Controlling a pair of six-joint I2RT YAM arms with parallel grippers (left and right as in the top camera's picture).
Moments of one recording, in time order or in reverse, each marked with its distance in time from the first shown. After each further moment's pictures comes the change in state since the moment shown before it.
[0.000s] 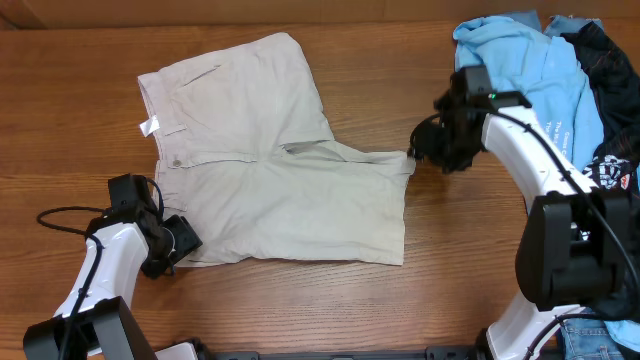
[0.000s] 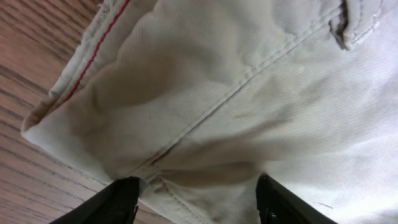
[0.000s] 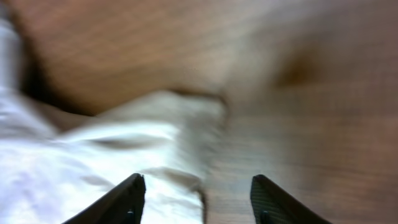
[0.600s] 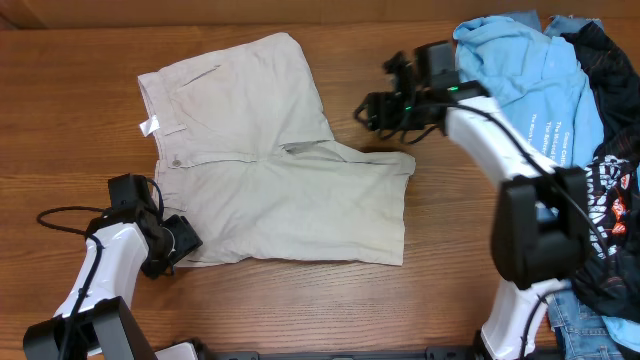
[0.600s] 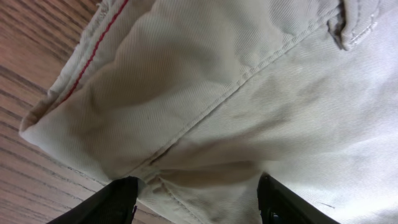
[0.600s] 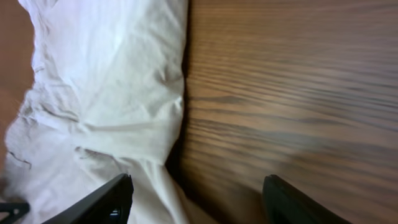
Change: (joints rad) left arm 0.000 0.000 0.000 0.001 0.000 0.000; right arm 0.140 0.155 0.089 0.387 -0.215 -0.094
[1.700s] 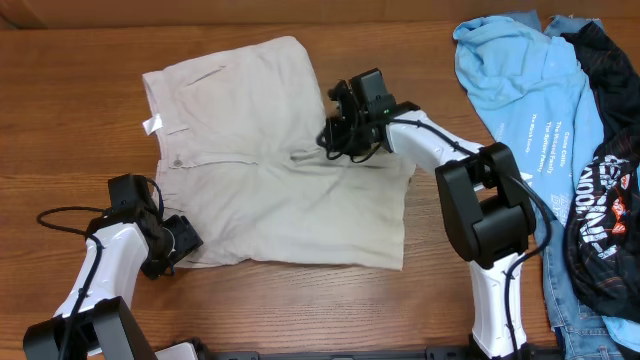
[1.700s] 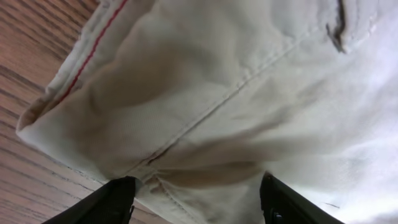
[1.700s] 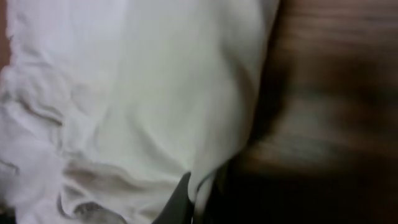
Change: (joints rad) left arm 0.000 0.000 0.000 0.000 0.000 0.000; right arm 0.167 0.184 0.054 0.075 0.032 0.148
